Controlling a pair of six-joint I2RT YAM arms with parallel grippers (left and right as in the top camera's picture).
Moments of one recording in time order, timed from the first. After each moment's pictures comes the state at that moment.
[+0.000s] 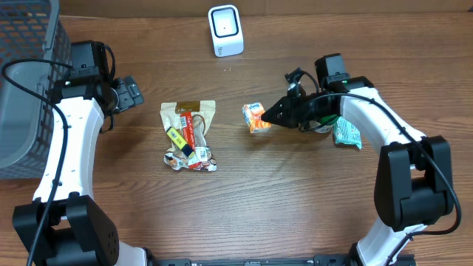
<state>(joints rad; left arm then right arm) 0.13 1.67 1.40 -0.87 -0.14 -0.33 0.20 1.90 1.31 -0.70 -0.91 0.32</state>
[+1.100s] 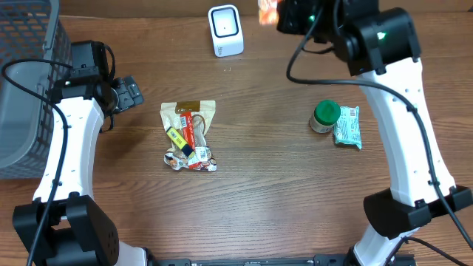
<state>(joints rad) 0.13 1.67 1.40 -0.87 -0.14 -0.33 0.38 1.89 2.33 -1.02 -0.06 0.36</state>
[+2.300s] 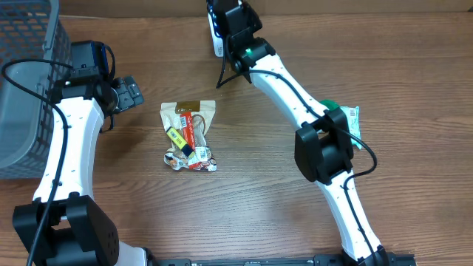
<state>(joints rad) 0.13 1.67 1.40 -0.87 -0.14 -0.33 0.53 2.54 2.34 -0.30 0.53 -0.32</state>
